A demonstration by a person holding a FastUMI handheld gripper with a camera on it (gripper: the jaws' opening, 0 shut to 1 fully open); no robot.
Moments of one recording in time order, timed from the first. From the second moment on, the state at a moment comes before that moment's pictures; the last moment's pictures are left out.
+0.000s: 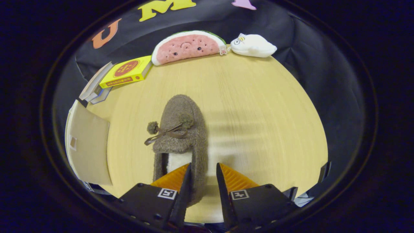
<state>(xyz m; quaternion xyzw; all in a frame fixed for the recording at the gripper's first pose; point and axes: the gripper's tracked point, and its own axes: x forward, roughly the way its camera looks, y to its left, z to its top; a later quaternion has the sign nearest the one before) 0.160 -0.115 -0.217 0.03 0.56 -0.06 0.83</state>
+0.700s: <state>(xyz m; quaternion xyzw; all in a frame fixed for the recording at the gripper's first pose) 0.131 -0.094 -0.166 0.08 0.52 -0.07 0.85</state>
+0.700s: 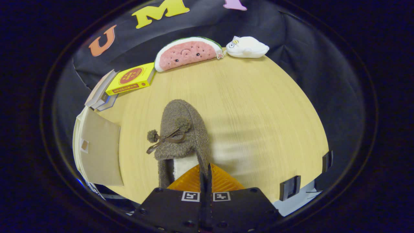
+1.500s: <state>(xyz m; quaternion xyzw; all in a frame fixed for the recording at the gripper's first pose) 0.106 0.094 -0.053 0.08 0.42 -0.02 0.90</state>
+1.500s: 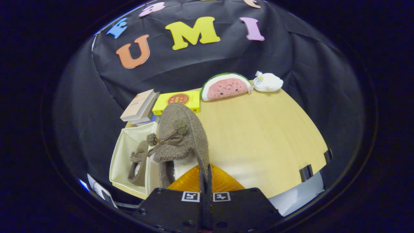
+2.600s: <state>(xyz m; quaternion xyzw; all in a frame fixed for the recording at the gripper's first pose) 0.129 0.245 -0.099 0.05 0.44 0.02 0.89</state>
